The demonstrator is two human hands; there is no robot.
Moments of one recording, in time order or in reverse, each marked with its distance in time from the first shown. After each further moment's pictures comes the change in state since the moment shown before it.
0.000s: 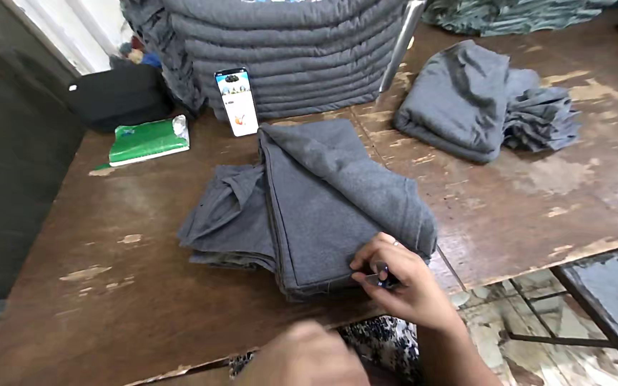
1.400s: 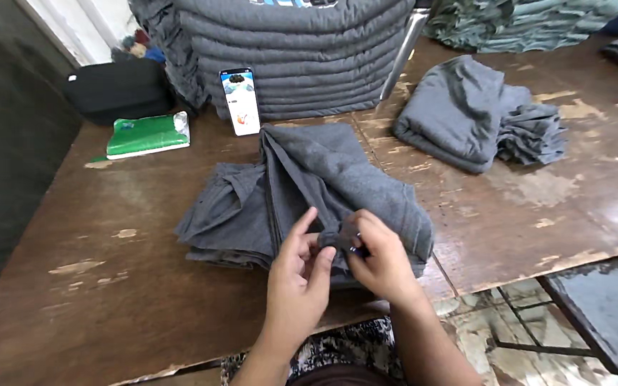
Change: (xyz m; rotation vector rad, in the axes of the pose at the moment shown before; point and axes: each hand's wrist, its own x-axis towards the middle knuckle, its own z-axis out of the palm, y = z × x) left_hand 0.054 -0.065 0.032 -0.339 0.693 -0.313; right_hand 0.036 0.004 0.019 -0.285 0.167 0.109
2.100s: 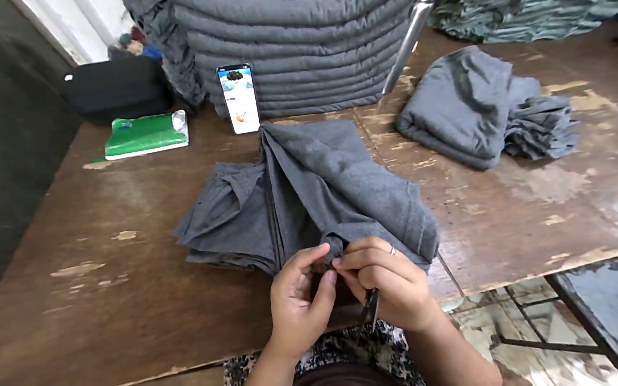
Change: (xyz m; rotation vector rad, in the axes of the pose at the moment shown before) left_hand -0.022 -0.033 0.002 -0.225 0.035 0.184; right_hand -0.007 -0.016 -0.004 0.189 0.074 -0.418
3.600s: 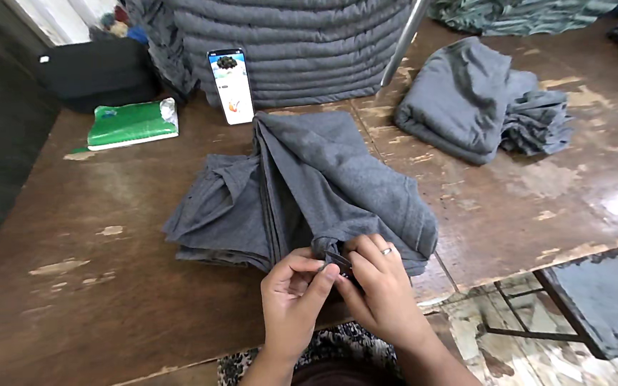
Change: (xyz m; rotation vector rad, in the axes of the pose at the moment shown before) left_hand 0.000 0.009 0.006 -0.169 0.134 -0.122; right_hand -0.014 -0.022 0.006 -0.384 -0.208 0.417
